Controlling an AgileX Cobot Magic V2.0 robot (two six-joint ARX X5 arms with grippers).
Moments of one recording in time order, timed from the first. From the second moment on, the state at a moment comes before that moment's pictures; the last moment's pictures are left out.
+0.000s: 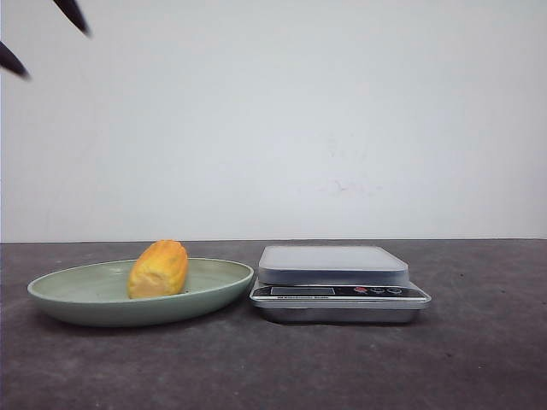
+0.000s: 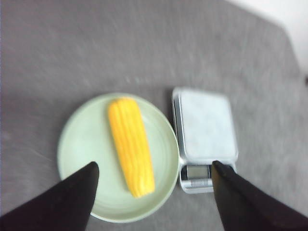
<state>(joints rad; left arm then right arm) -0.20 1.14 1.17 -0.80 0.34 -0.38 0.05 0.28 1.10 -0.91 -0.34 0.09</state>
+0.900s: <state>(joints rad) -0.41 1.74 1.17 -0.62 0.22 -0.35 0.05 0.28 1.10 -1.09 -0.34 0.25</state>
